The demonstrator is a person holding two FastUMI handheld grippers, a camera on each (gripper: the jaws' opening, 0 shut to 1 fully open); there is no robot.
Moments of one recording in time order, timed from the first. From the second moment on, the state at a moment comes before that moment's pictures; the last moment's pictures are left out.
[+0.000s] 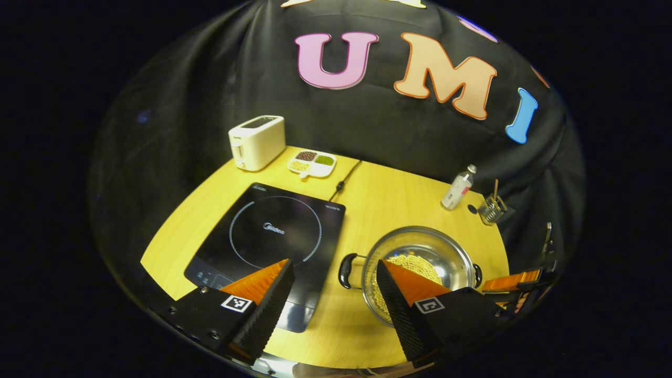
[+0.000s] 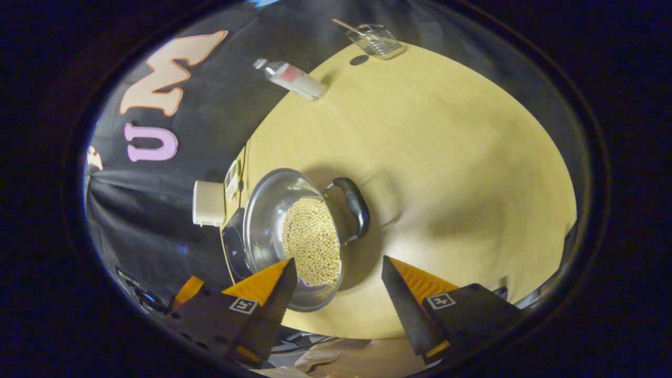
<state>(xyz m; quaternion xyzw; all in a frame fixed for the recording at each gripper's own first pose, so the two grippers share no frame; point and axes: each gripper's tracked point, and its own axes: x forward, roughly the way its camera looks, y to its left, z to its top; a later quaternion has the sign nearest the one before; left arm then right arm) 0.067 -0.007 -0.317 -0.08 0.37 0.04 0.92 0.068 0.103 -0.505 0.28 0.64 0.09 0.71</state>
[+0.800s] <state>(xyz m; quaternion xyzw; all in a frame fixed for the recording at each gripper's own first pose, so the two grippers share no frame) 0.095 -0.037 -0.421 -0.12 0.54 -0.04 0.83 0.136 0.113 -0.515 0.23 0.63 0.12 0.73</state>
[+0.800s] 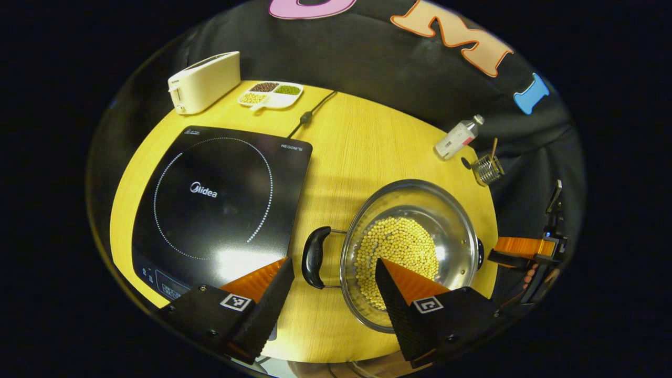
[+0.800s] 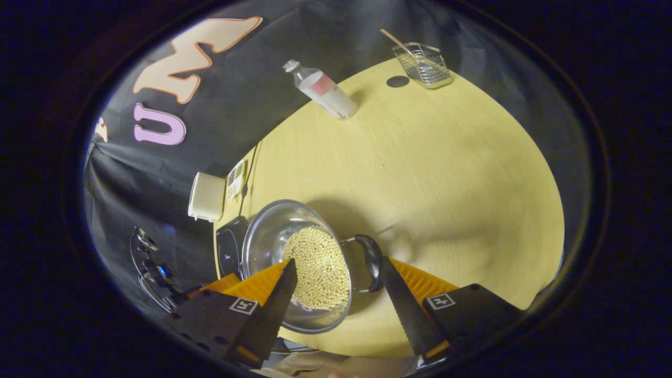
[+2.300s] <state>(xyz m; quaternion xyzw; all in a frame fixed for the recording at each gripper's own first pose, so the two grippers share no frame) 0.109 -0.036 -0.477 -0.08 0.63 -0.03 0.77 0.124 0.120 -0.593 0.12 0.69 0.12 0.70</state>
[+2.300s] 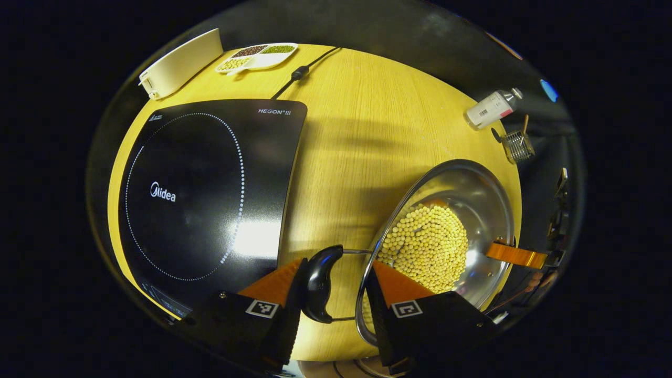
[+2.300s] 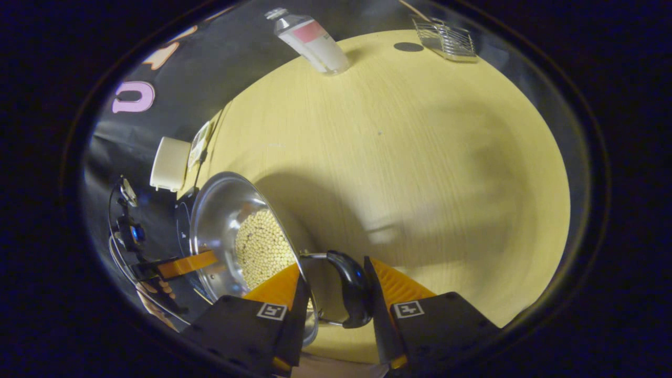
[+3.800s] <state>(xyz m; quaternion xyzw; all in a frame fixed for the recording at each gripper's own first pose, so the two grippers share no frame) 0.003 -0.021 -0.407 -0.04 0.63 -0.06 0.77 0.026 0.103 -0.524 0.10 0.68 0.11 0.72</state>
